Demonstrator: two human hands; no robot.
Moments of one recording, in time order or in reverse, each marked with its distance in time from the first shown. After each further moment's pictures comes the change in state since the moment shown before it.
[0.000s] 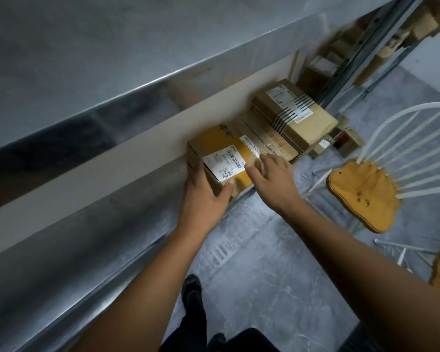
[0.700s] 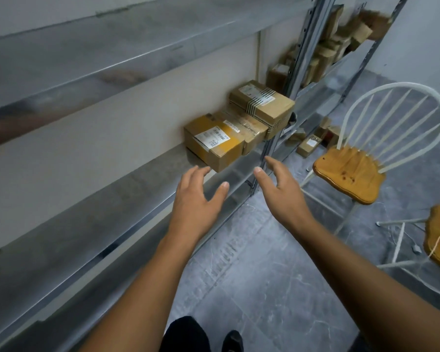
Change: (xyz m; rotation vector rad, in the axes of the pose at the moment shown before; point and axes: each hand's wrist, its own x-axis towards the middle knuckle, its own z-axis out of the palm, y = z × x) left_hand -0.192 0.016 -0.047 0.132 0.018 0.248; right_hand -0.226 -0.004 -0.048 0.382 0.159 0.023
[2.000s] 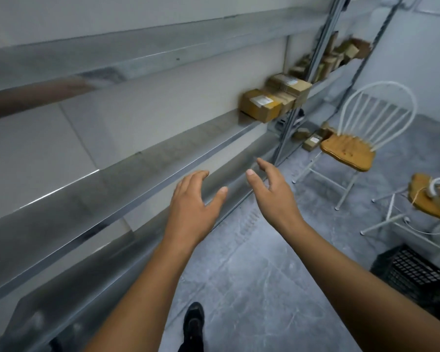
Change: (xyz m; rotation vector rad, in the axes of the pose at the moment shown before) left_hand -0.413 -0.132 -0.265 0.004 0.094 0.125; right_hand -0.450 -0.159 0.161 0.080 0.043 -0.098
